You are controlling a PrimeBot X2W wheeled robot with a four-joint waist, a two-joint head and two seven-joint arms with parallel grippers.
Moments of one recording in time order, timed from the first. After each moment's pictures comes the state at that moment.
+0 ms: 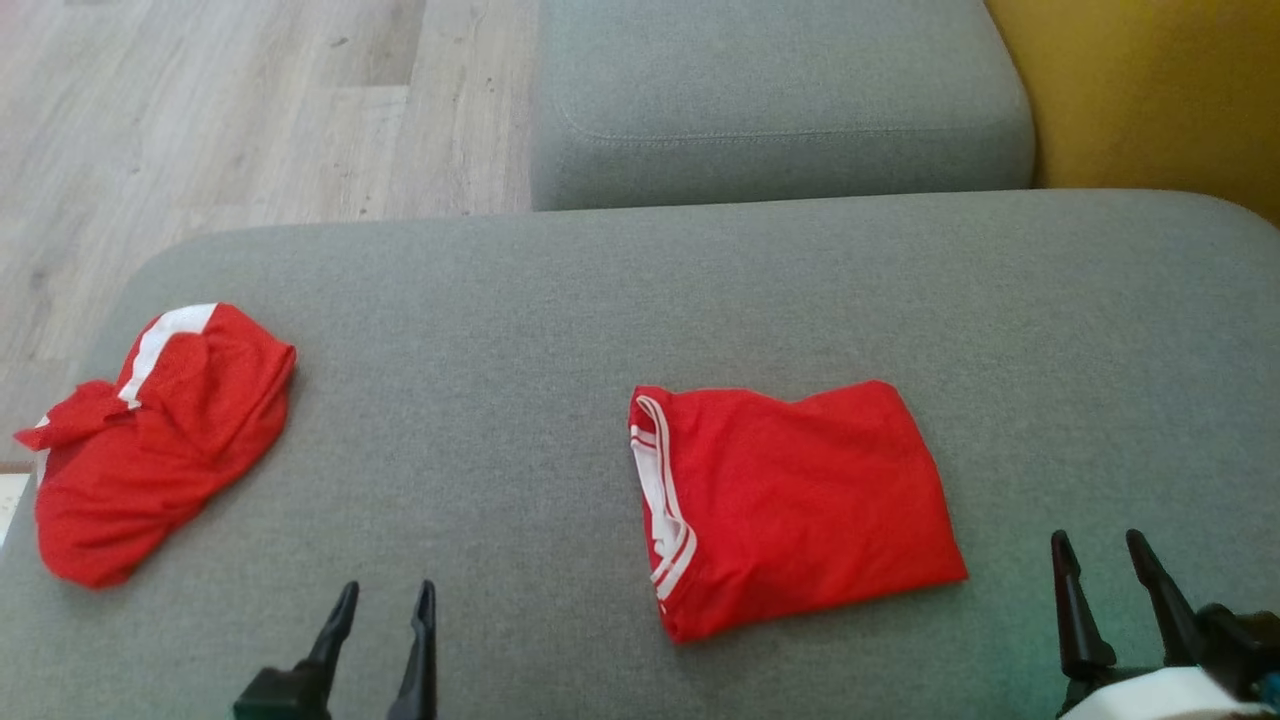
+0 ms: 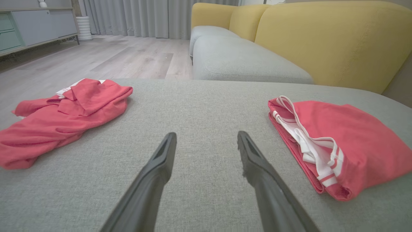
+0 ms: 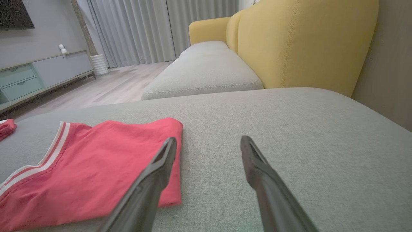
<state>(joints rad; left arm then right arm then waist) 0.25 0.06 -0.17 0.13 -0.13 0.01 -0.25 0.14 -0.18 0.01 0.31 0.26 0.13 -0.25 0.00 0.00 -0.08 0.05</state>
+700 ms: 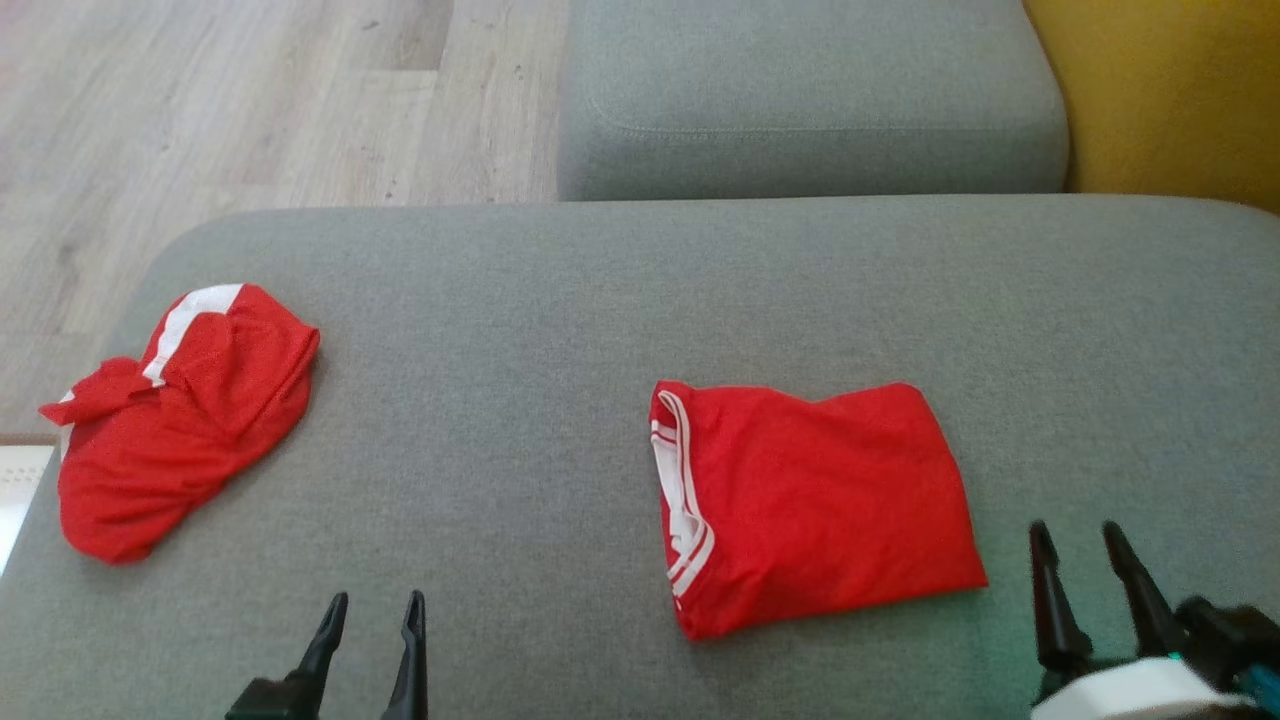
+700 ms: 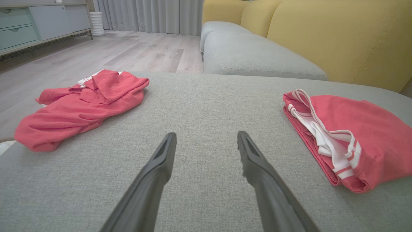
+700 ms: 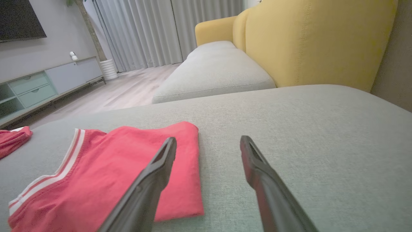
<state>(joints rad) 0.26 0.06 -0.14 0.13 -0.12 0.01 -0.25 0.13 -0.15 0.02 0.31 0.29 0.13 -0.25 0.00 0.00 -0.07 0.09</state>
